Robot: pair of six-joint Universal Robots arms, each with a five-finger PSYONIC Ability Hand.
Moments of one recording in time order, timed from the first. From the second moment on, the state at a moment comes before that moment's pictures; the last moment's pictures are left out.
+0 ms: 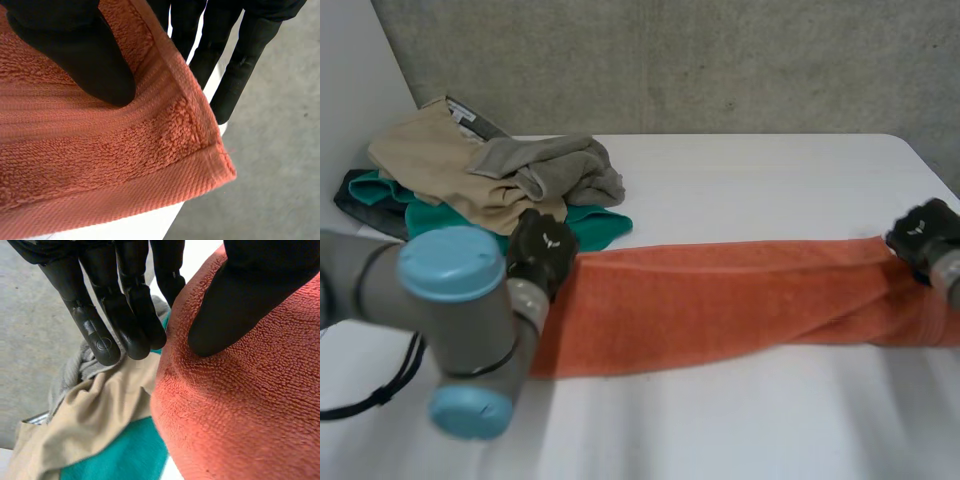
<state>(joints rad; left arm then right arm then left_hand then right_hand) 4.13 -2.12 -1.54 3.47 -1.78 3.89 1.55 -1.07 1.55 -0.16 1.42 1.98 1.16 1.20 1.20 1.20 0.98 1.13 1.18 1.19 1.20 0.99</state>
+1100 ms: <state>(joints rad) 4.14 -2.10 -1.60 3.70 -1.87 3.94 1.39 -0.97 1.41 0.03 1.22 2.36 0.19 0.20 0.21 0.20 0.05 0.25 0.25 0.26 0.26 0.09</state>
